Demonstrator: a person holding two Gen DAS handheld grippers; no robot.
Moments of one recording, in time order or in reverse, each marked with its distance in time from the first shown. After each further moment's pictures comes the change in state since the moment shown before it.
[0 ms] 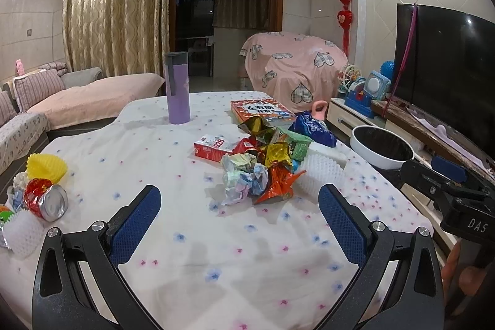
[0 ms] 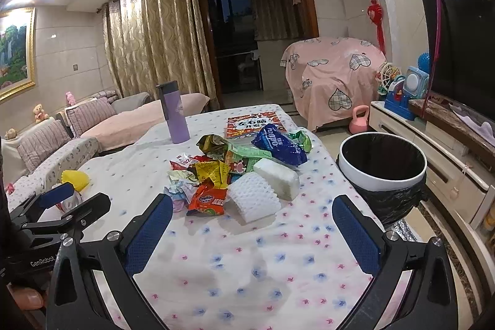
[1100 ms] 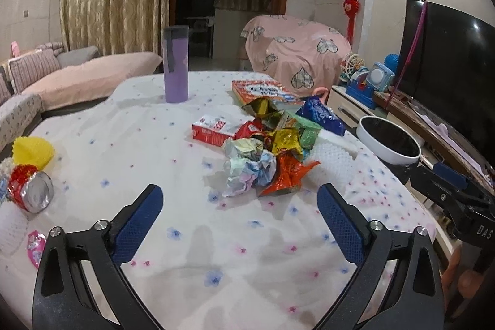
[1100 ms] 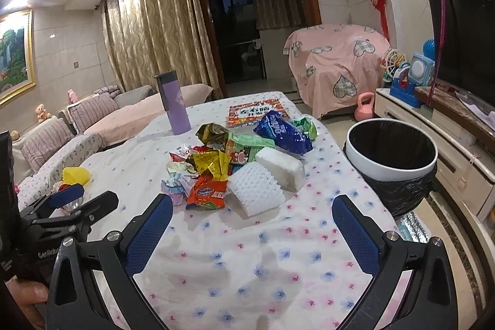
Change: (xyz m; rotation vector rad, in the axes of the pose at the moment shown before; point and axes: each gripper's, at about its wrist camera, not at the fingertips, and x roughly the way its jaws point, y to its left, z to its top) left arm 0.040 0.014 0.000 -0.047 0.111 -0.022; right arm 0.022 -0.007 -0.002 0.028 0.063 0.032
